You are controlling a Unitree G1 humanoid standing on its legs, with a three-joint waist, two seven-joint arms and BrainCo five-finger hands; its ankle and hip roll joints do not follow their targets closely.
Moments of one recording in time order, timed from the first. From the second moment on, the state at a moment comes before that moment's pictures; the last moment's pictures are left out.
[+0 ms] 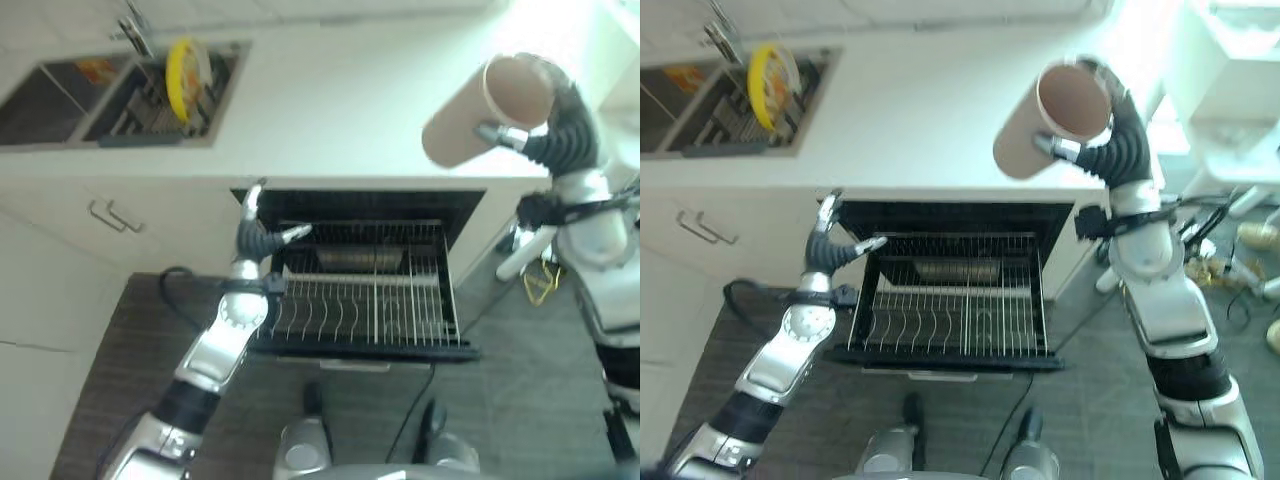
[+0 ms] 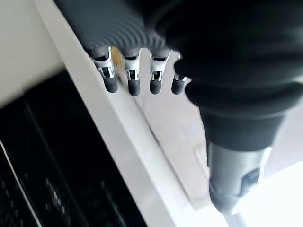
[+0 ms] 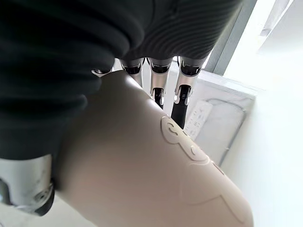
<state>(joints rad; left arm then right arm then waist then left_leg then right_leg) -0.27 0.46 -0.27 -0.10 -0.04 0.11 0.43 -0.48 -0.72 0.03 -0.33 0.12 0.17 -0.21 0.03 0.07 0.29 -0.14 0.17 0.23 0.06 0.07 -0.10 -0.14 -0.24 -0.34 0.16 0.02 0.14</state>
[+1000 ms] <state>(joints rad) -0.13 0.67 -0.48 0.24 0.22 0.28 -0.14 -0.36 -0.82 0.08 -0.36 0.17 0.12 -0.05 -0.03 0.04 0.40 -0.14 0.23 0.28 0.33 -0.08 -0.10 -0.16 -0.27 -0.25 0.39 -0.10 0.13</state>
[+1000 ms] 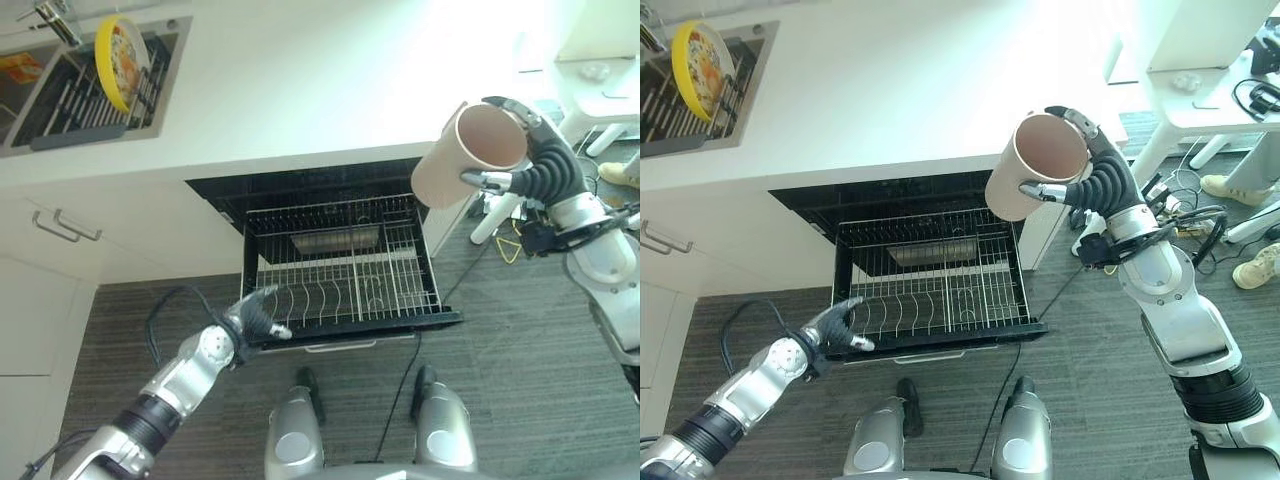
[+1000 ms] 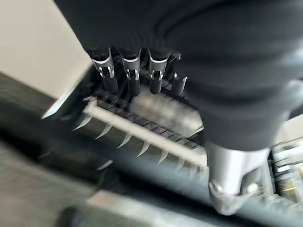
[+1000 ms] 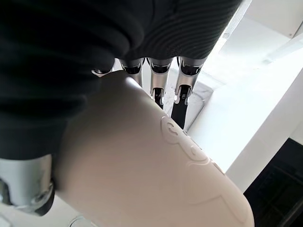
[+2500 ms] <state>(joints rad) 0.08 0.75 -0.51 0.10 0.41 0.35 -0.95 -0.30 -0.61 0.38 0.32 -0.14 0.27 0.11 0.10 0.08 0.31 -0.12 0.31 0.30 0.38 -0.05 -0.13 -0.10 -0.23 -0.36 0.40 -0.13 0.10</state>
